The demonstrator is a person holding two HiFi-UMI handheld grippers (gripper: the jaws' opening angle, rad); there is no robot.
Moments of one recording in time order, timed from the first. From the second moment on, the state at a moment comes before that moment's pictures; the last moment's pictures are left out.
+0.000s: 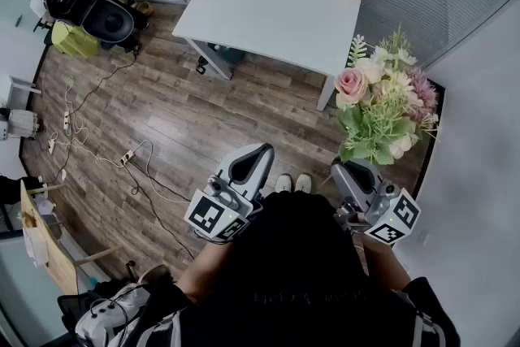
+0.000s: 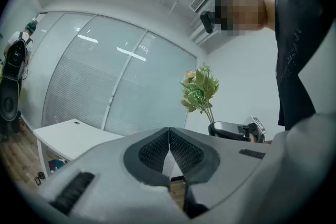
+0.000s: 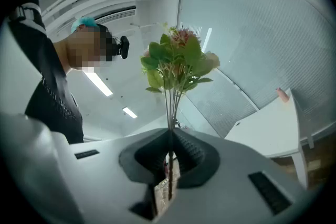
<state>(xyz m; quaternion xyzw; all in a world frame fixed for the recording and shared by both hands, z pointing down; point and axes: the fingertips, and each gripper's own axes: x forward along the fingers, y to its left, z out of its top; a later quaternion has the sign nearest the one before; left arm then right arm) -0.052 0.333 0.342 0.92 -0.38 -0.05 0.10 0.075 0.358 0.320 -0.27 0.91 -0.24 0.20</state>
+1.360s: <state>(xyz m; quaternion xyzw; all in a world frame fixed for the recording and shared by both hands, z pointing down) -0.065 0.208 0.343 0.92 -0.38 -0.06 0.10 0.049 0.225 0.332 -0.26 0.91 -0.26 0.19</state>
